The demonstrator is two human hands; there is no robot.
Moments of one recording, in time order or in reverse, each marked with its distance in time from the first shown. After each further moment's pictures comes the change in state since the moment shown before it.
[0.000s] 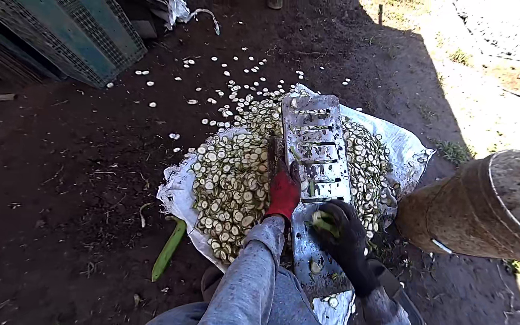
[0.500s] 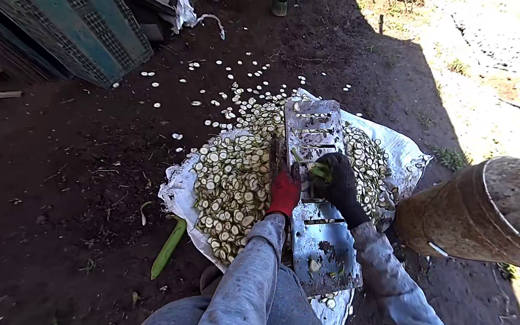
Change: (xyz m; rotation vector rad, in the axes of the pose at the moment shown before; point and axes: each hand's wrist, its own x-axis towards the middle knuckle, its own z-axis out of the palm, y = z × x) left_hand 0.003 -0.003 0.000 -0.040 -0.022 -0.005; right_hand 0.102 0.031 0.016 0.014 -0.113 0.019
